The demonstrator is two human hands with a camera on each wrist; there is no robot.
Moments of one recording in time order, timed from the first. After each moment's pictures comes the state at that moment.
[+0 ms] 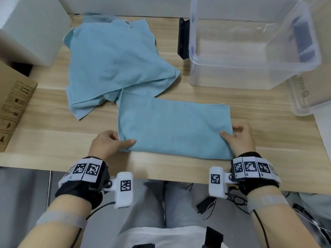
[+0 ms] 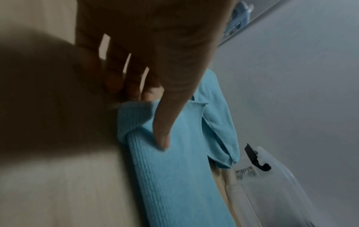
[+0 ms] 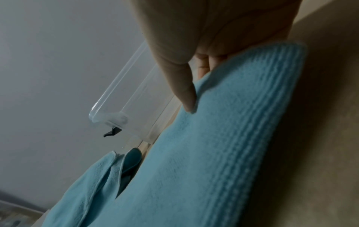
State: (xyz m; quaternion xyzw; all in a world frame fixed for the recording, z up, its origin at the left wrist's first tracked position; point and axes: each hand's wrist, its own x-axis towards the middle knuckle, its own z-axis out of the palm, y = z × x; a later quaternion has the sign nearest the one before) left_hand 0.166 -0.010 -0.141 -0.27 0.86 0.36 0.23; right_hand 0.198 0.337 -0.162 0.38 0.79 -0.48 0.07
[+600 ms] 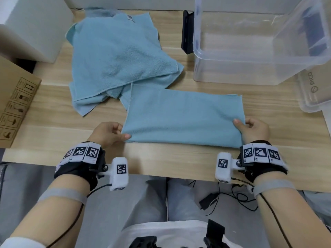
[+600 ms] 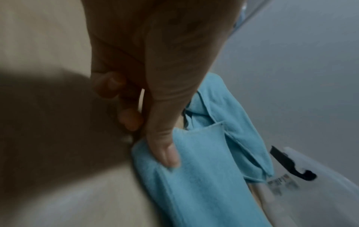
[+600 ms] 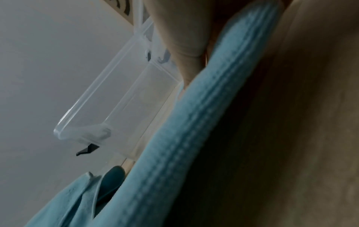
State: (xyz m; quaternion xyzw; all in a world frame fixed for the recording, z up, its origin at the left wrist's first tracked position) left_hand 0.141 -0.028 -0.142 -0.16 0.84 0.42 0.31; right_hand 0.183 0.359 -0.169 0.37 0.80 -0.48 0.02
